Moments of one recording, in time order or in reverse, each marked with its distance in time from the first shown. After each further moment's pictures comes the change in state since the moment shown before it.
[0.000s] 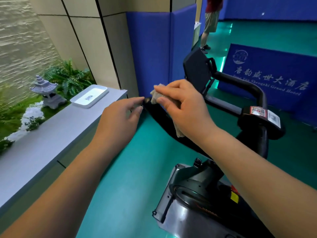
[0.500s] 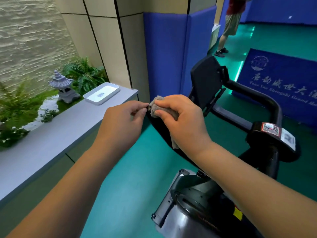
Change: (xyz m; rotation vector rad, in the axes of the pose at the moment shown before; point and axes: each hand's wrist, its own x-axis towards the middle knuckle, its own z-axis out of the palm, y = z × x) left_hand 0.007 0.018 0.003 -0.004 0.056 -0.146; right_hand 0.003 0.010 0.008 0.120 -0.002 -0.049
